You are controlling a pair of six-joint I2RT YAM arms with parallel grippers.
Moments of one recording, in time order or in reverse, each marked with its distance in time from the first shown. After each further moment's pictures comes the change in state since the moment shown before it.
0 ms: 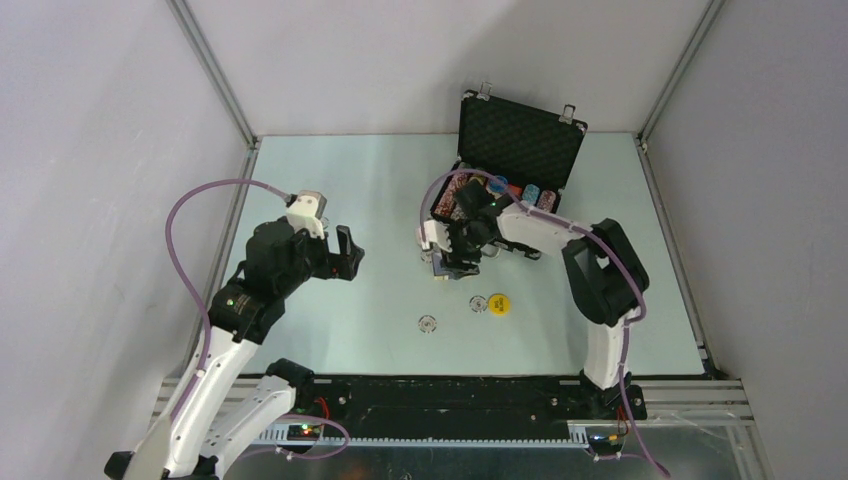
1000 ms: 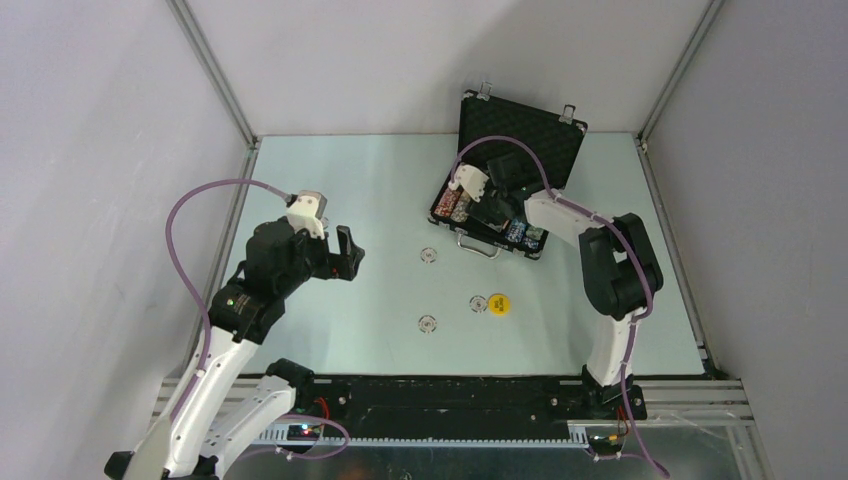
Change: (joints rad) left arm 0.000 0.000 0.000 0.000 0.006 0.000; right arm -0.184 -0.033 -0.009 0.331 0.494 0.343
